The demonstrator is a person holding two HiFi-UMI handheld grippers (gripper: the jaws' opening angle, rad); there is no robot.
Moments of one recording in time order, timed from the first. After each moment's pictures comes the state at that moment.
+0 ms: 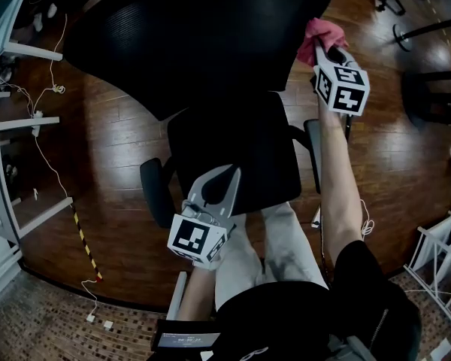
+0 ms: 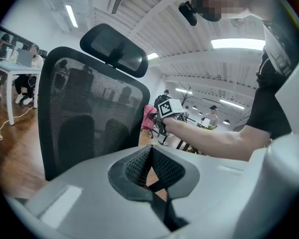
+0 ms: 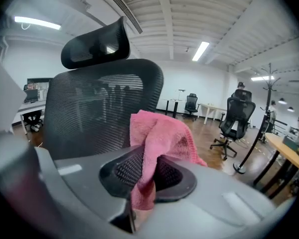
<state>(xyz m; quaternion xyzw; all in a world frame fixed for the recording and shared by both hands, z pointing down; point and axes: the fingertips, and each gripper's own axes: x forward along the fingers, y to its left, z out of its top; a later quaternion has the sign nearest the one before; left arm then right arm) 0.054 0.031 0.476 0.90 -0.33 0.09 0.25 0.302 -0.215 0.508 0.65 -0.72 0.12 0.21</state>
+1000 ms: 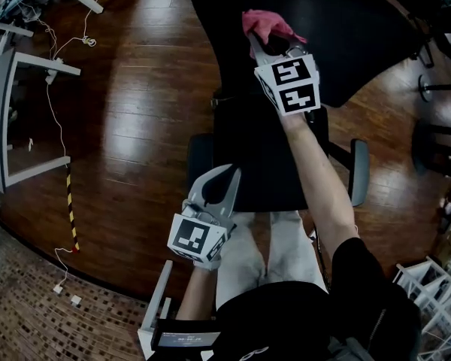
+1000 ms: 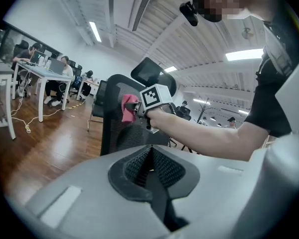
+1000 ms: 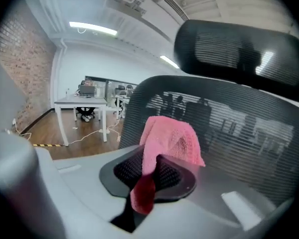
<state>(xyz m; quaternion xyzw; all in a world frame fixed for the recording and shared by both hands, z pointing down) -0.110 0.050 0.477 0.86 -0.44 0.04 0.26 -0.090 -0.226 0.481 0.42 -0.87 0.02 0.24</state>
